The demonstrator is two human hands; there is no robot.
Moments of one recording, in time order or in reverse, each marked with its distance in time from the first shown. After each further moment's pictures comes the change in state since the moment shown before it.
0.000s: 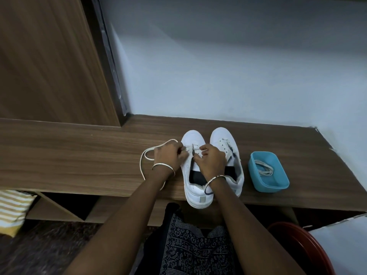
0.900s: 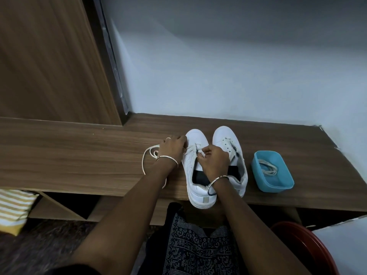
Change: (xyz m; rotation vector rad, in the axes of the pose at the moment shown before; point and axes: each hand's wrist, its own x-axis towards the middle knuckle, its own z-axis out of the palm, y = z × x) left_hand 0.027 -0.007 0.007 0.276 -0.115 0.083; right_hand 0.000 -0.001 0.002 0.011 0.023 0.007
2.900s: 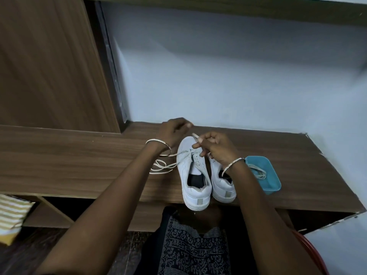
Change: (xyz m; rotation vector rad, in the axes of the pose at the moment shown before) left_hand 0.003 0.019 -0.106 -0.694 -0.029 0.090; right_hand 0.013 -0.058 -0.092 0.541 -0.416 0.049
